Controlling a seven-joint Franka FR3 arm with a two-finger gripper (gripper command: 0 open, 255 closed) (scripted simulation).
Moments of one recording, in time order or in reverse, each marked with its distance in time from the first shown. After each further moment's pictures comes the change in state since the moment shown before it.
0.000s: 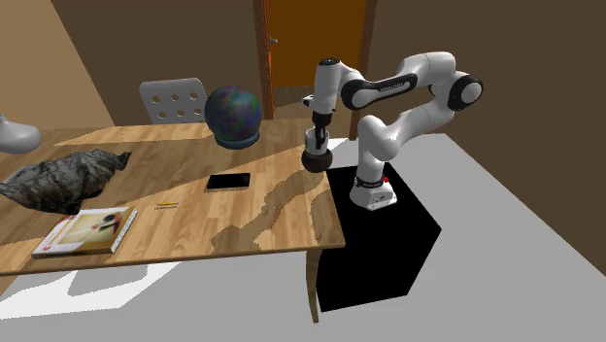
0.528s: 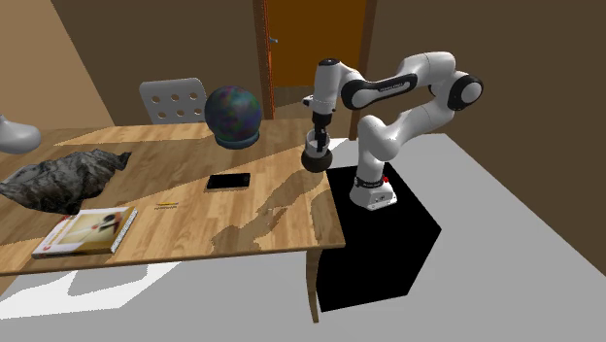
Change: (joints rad) arm 0.000 0.001 0.000 -0.001 0.001 0.001 0.000
